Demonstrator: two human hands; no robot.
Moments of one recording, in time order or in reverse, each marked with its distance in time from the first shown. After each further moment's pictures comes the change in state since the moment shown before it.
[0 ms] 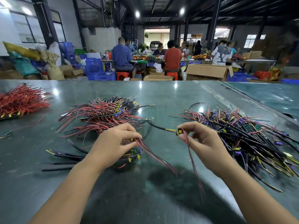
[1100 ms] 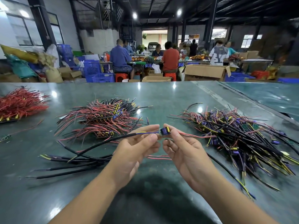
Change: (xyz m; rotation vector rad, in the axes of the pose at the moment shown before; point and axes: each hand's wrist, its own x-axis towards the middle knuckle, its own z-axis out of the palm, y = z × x) left_hand -0.006 0.057 0.035 -1.344 0.057 -0.372; right_hand -0.013 -0.023 0.051 0.892 0.084 0.359
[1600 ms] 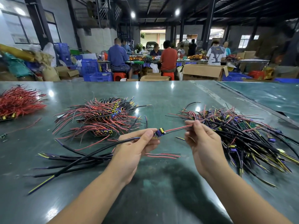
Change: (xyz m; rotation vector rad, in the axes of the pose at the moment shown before) left_hand 0.004 -0.007 0.007 0.068 0.197 0.051; right_hand 0.015 -0.019 -0.024 -0.166 0.400 -0.227
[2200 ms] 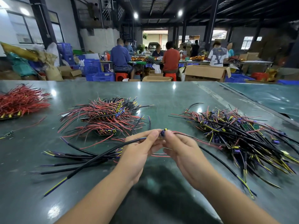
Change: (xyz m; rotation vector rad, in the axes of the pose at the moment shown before) left_hand -0.004 -0.002 0.005 -0.067 -0.011 -0.030; right_hand -0.027 0.020 0.018 -0.226 -0.389 0.189
